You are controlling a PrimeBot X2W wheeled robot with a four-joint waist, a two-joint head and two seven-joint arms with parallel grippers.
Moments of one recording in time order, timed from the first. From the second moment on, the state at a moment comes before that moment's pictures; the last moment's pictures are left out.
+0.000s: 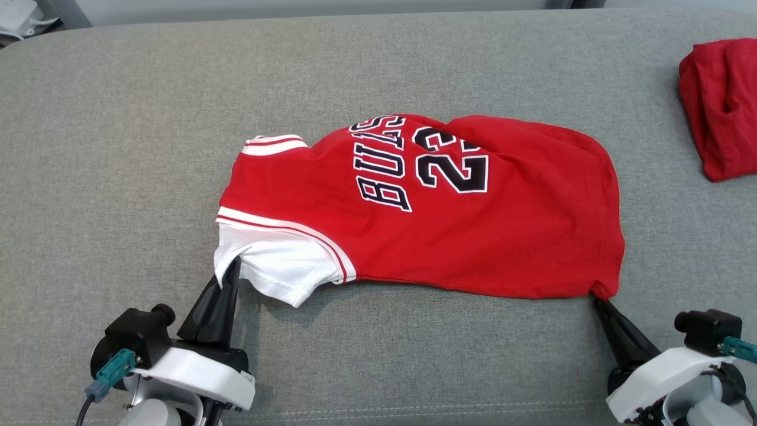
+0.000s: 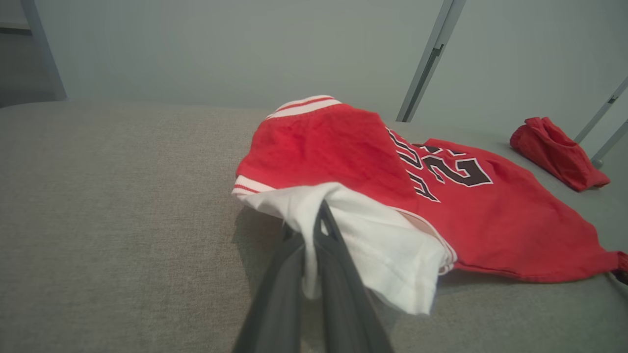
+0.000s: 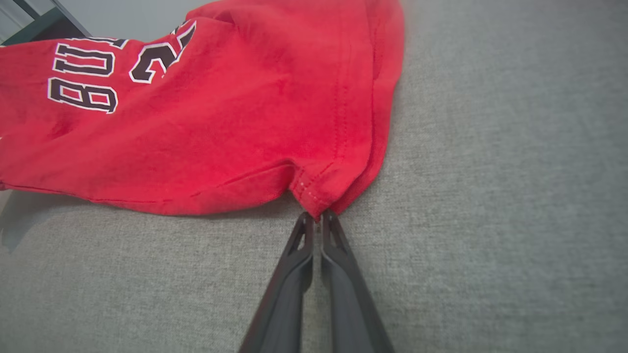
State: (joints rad) left arm -0.14 0.29 -0.35 0.15 -0.55 0.04 -0.25; right arm -0.22 -0.39 0.51 0.48 0.83 0.13 -0.25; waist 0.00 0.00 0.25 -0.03
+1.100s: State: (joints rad) left arm -0.05 0.43 -0.46 0.04 -0.71 -0.06 0.13; right arm -0.15 -0.48 0.22 0.17 0.70 0.13 -0.25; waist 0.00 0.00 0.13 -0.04
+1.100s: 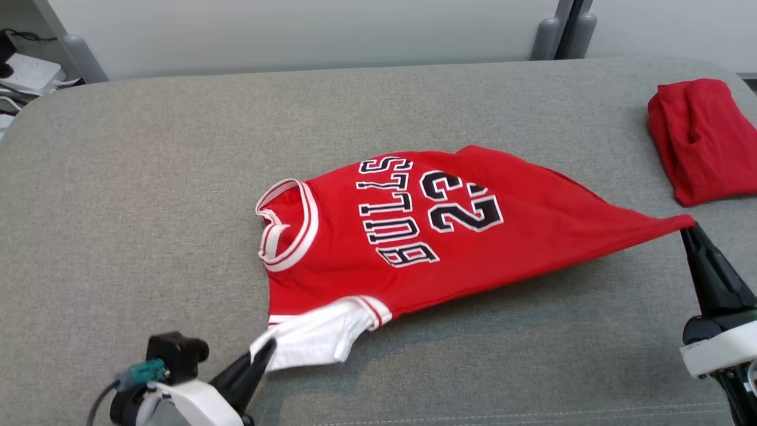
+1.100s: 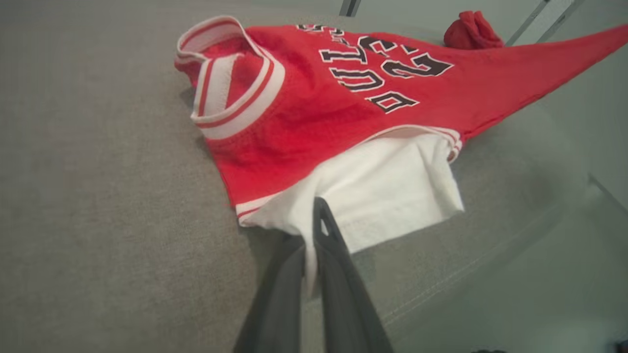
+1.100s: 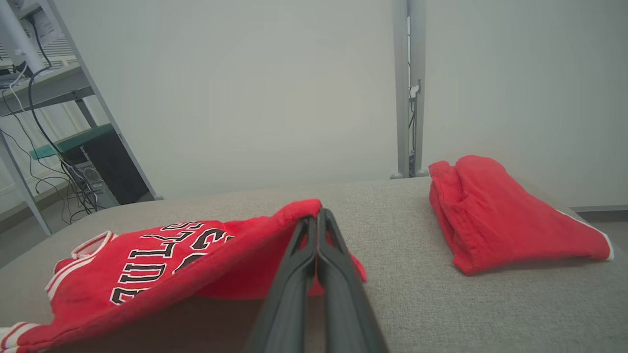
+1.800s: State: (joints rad) left arm -0.05 0.32 -0.57 0.31 -0.66 -0.08 0.05; right arm -0.18 -0.47 0.25 0.20 0.69 0.13 -0.25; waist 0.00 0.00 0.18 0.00
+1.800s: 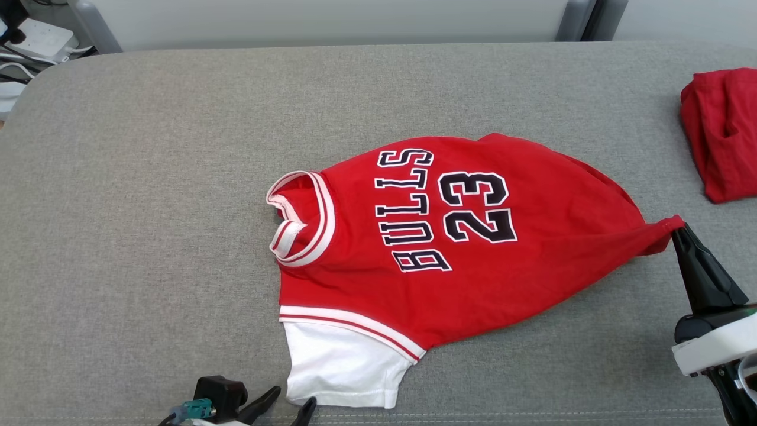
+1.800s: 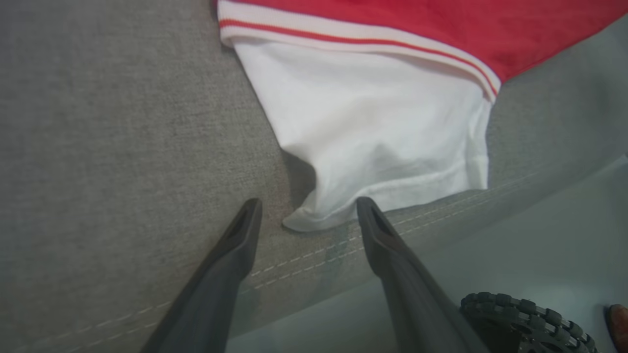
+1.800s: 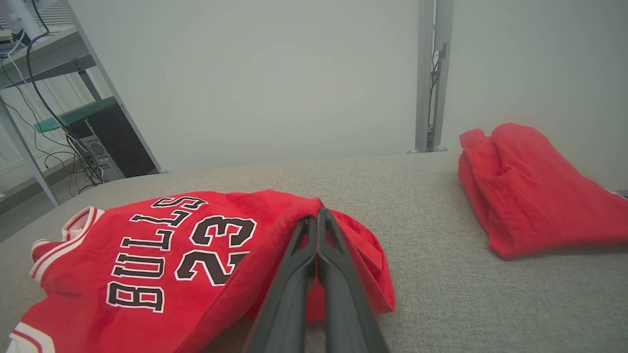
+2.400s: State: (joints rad) left arm -0.06 0.35 -0.53 0.18 -0.75 -0.09 0.08; right arm -0.18 -0.48 0.23 0.19 0.69 0.13 -0.25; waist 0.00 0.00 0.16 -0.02
